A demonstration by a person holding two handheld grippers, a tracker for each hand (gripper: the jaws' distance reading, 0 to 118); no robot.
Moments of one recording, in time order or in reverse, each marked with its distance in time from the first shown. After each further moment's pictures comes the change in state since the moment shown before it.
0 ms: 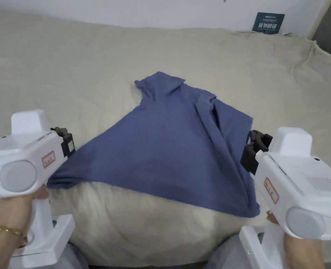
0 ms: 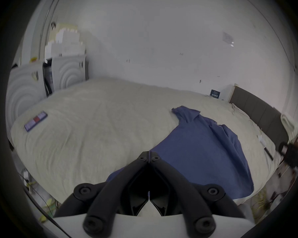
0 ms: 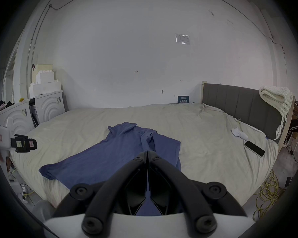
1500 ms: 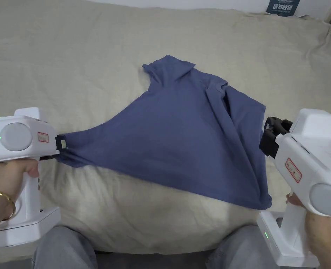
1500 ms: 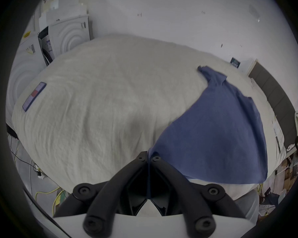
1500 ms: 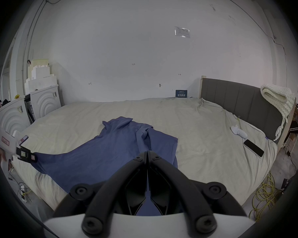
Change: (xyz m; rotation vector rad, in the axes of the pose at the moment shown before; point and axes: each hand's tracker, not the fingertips) left arm -0.042 -0.001 -0.053 -0.304 0.094 0.017; right arm 0.012 0.009 -0.030 -0.066 -0.021 0.012
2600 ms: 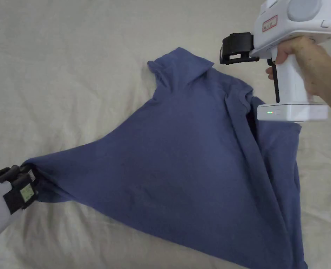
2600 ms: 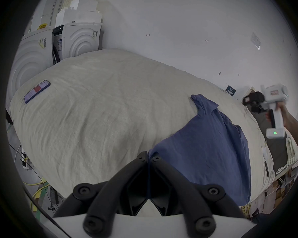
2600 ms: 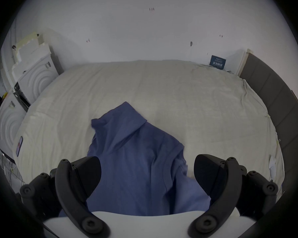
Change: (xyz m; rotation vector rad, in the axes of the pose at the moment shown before) left arm 0.023 0.010 0.014 0.126 -0.046 0.143; right arm -0.068 0.167 -0.365 -0.540 0.141 0.099
